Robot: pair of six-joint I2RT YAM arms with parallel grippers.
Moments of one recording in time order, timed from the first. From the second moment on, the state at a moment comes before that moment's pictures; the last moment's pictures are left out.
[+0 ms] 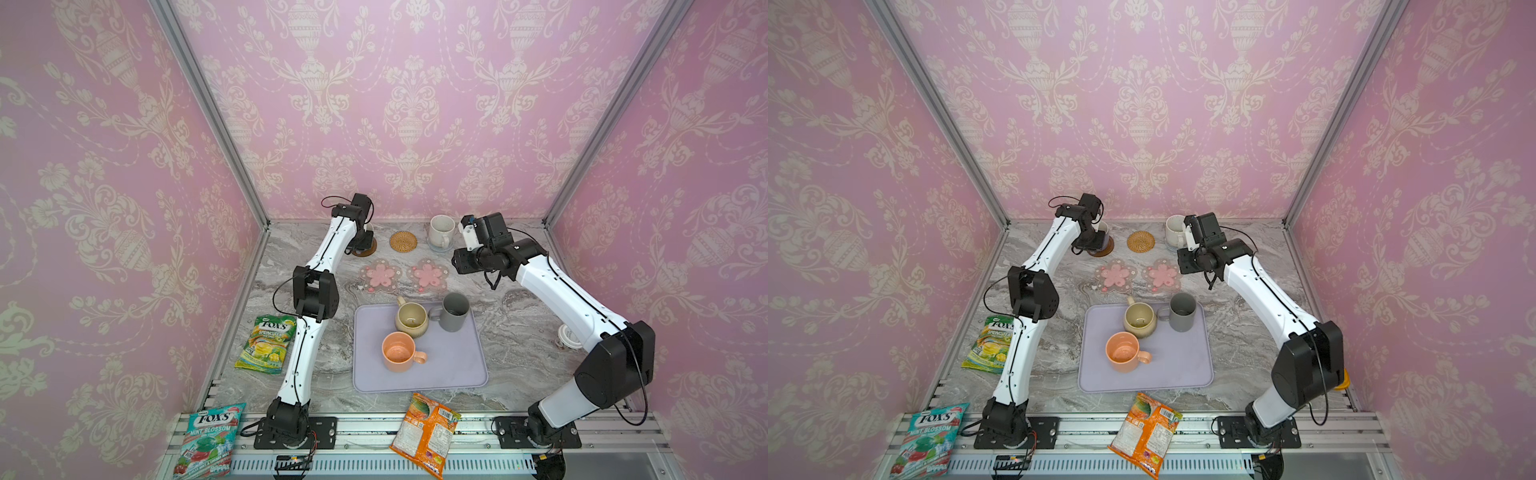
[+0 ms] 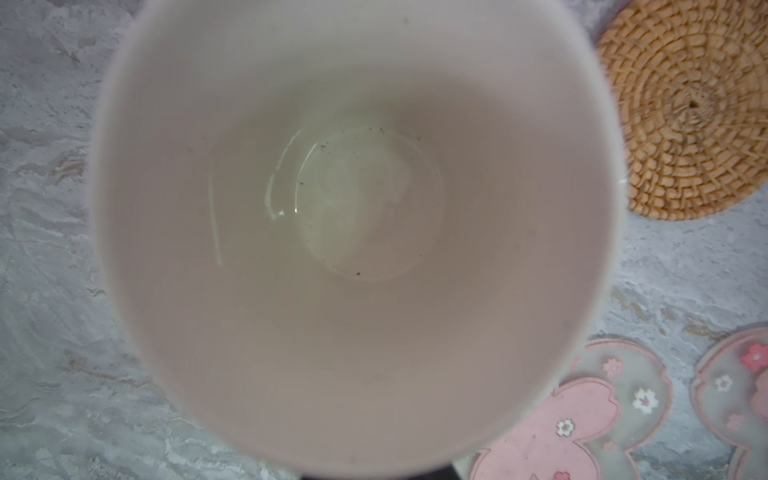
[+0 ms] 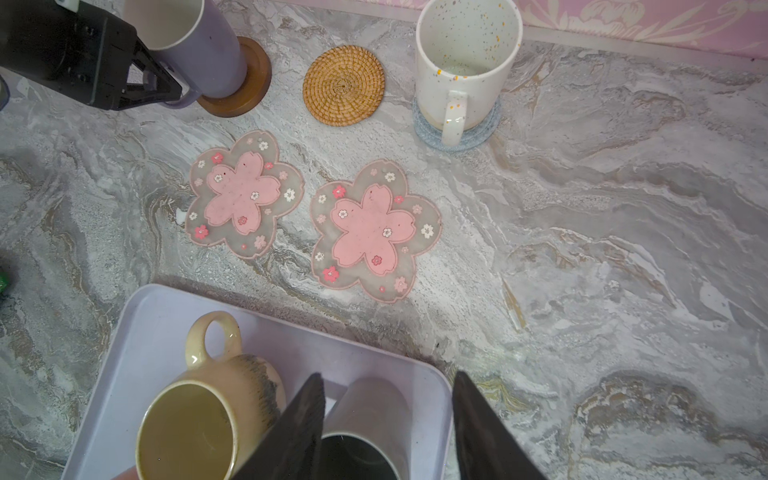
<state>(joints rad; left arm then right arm) -0.24 2.59 2.61 -1.25 -0.09 -0.12 0.37 1.58 1.46 -0.75 0.00 0.15</state>
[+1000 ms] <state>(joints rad) -0.23 2.61 2.62 -1.22 -0.08 -0.15 0.37 1.58 1.46 -0.75 0.00 0.15</state>
